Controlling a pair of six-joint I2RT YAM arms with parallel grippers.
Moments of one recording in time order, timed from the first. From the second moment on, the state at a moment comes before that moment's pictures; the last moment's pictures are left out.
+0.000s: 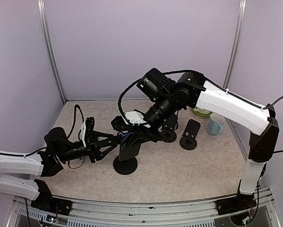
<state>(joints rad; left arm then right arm) -0.78 1.08 0.33 0.77 0.41 -0.11 1.07 1.87 2.00 -1.08 -0.59 -0.87</state>
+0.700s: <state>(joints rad) -0.72 1.08 0.31 0.77 0.51 -0.10 1.06 1.87 1.99 -1.07 -0.58 -0.87</state>
